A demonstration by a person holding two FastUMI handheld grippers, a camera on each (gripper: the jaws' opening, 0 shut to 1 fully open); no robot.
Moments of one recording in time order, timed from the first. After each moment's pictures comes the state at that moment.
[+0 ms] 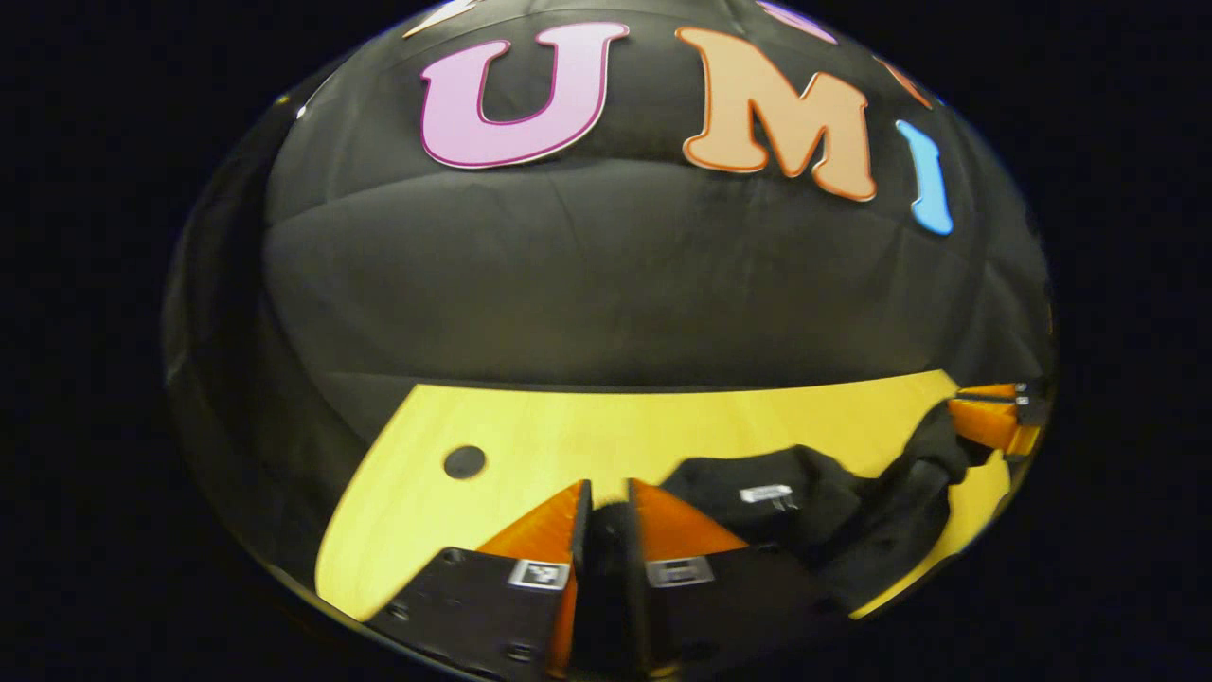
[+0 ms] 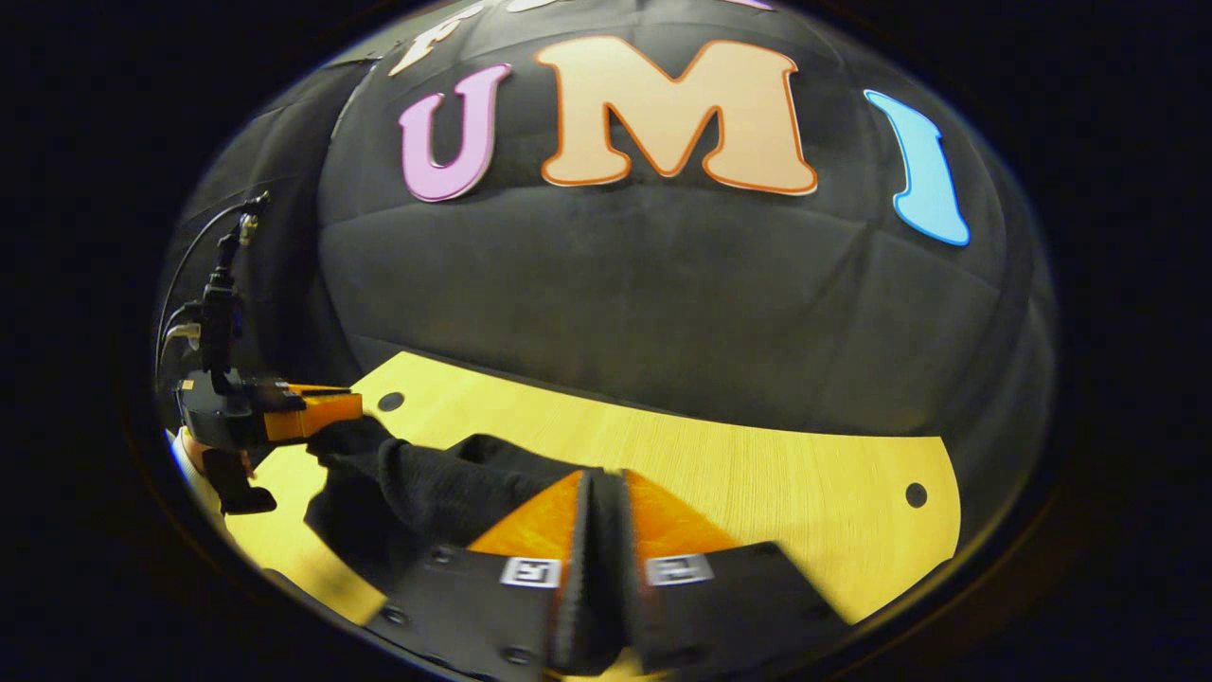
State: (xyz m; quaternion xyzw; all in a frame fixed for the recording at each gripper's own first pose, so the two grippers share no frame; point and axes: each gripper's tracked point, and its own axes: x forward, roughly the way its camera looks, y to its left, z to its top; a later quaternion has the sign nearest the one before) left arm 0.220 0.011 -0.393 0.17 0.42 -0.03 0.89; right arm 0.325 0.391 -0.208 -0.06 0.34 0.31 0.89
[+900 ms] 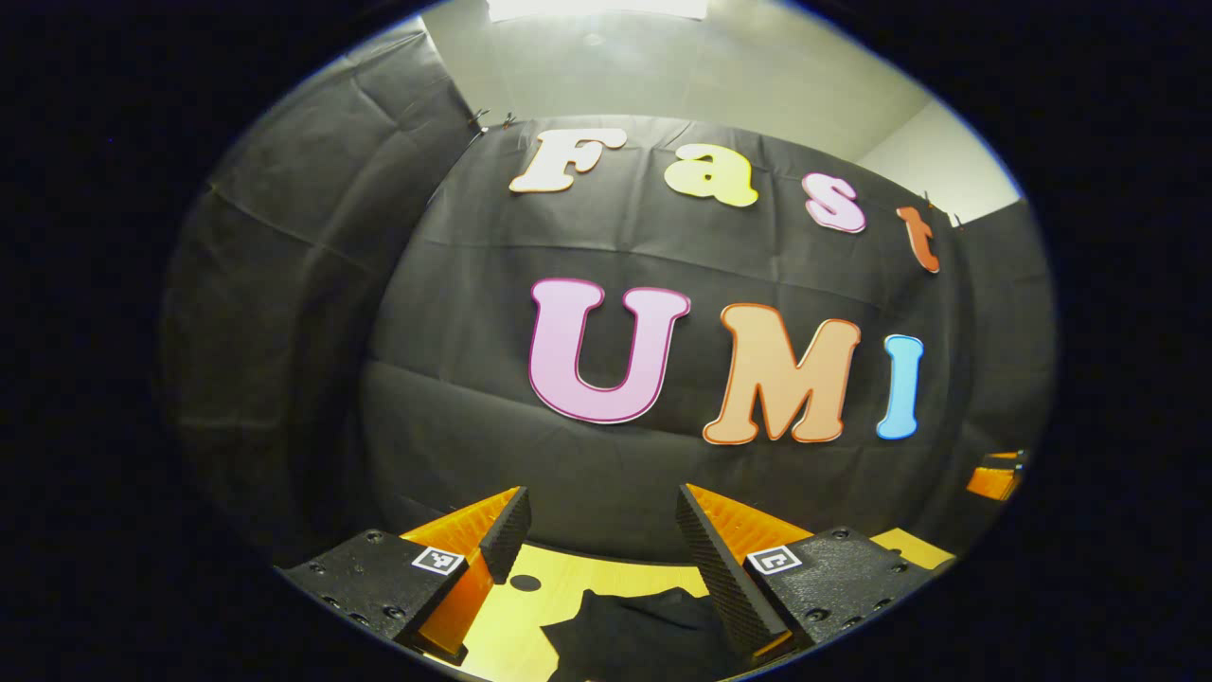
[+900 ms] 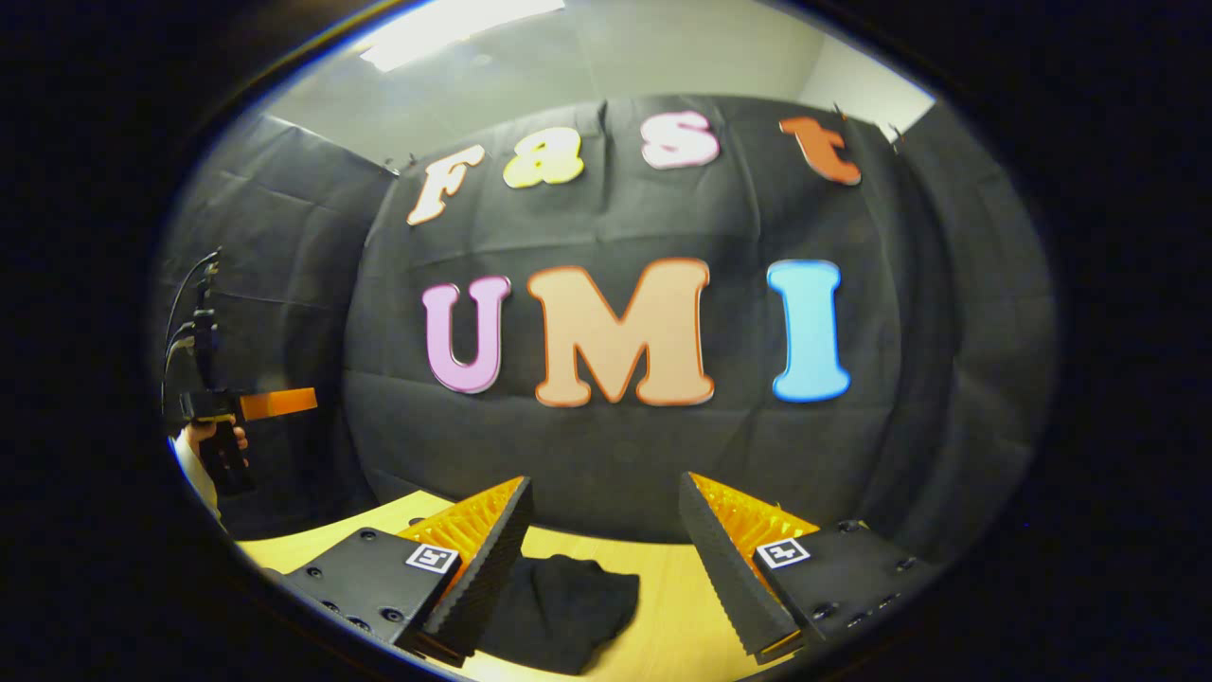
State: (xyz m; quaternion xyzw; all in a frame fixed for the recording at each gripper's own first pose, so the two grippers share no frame) left arm 0.153 -0.011 -0.082 0.08 0.13 -0.03 0.99; right arm 0.210 0.244 0.009 0.03 0.05 0.29 0.95
